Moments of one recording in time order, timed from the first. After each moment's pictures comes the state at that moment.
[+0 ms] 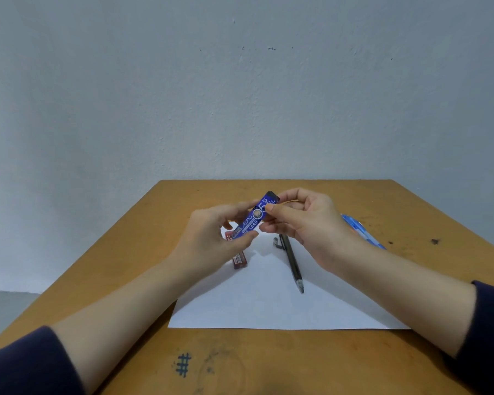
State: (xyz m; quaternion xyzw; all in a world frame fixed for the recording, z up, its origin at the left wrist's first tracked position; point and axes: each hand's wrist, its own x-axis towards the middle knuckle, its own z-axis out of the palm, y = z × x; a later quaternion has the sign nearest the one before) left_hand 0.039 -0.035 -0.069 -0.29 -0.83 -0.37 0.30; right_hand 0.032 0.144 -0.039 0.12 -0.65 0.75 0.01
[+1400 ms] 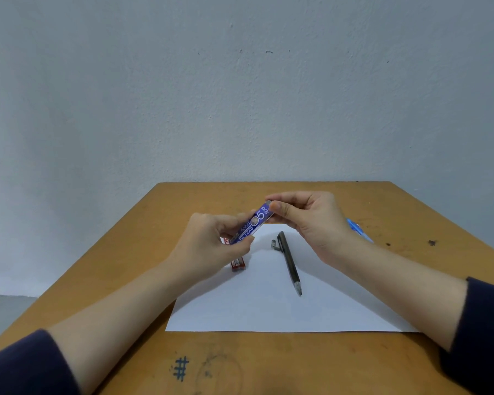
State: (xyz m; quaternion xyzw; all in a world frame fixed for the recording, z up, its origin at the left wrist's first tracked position) left_hand 0.043 -0.034 -0.068 -0.25 -0.85 -0.41 0.23; right_hand 0.018 0.154 -0.042 0.19 -0.66 0.73 0.04
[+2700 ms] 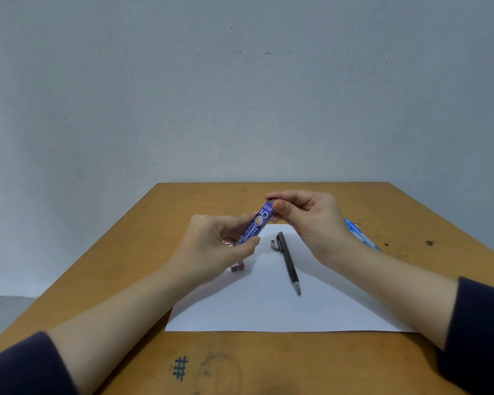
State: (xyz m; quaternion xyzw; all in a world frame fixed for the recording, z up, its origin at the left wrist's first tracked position) left_hand 0.052 -0.027 -0.065 -0.23 -0.82 -0.50 0.18; right_hand 0.013 0.154 -0.049 0.25 -0.63 0.73 0.08
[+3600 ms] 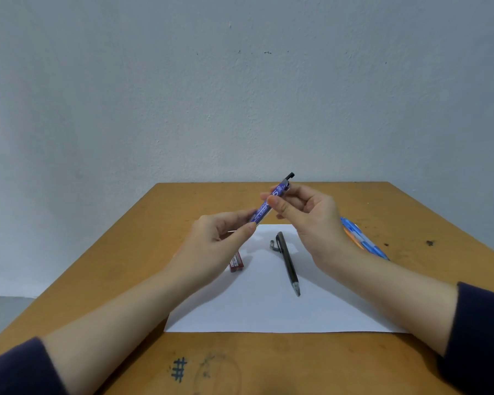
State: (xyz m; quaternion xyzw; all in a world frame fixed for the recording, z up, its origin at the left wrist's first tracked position) left_hand 0.053 -0.023 -0.063 -0.18 -0.81 -0.55 0.12; right_hand 0.022 0.149 -0.049 0.22 -0.64 0.72 0.13
